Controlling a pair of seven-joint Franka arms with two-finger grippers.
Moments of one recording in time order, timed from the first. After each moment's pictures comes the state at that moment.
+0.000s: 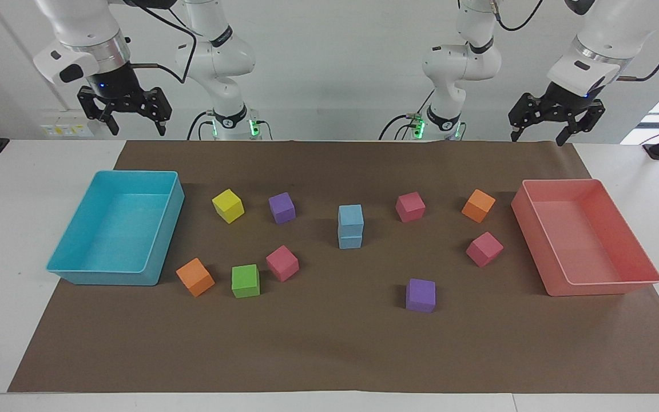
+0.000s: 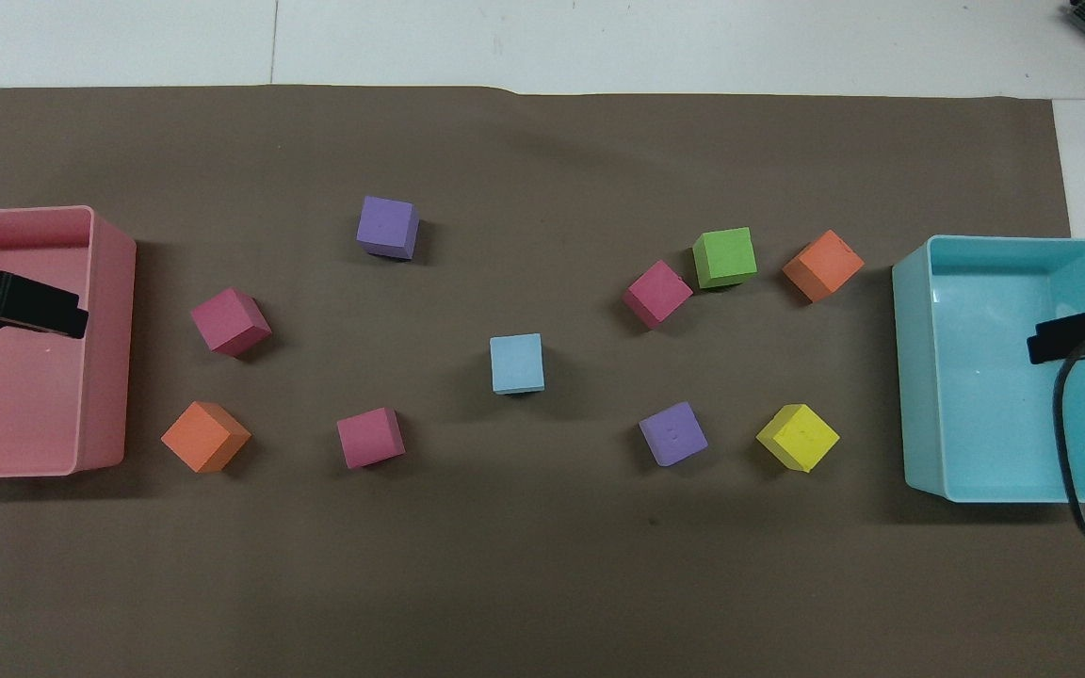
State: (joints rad) left arm -0.10 0.00 -0.01 -1.45 -0.02 1.43 0.06; right arm 0.08 -0.07 -0.10 -1.56 -0.06 1.47 -0.05
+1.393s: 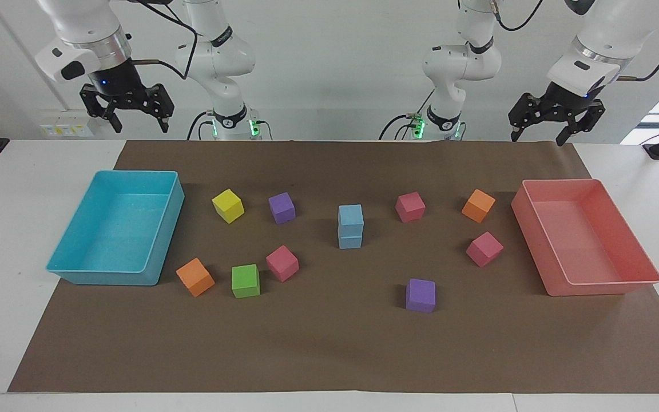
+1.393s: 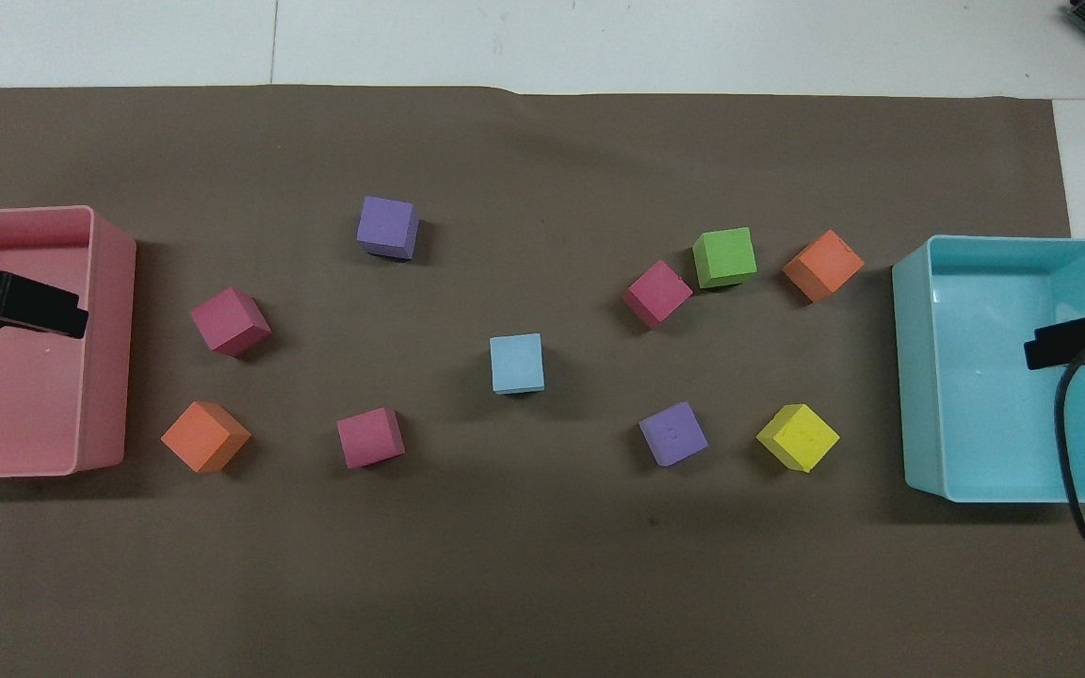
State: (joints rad) left arm -0.10 0.00 -0.01 -1.45 -0.02 1.43 0.06; right arm 0.08 -0.08 -0.09 -1.56 -0.04 1.46 -0.05
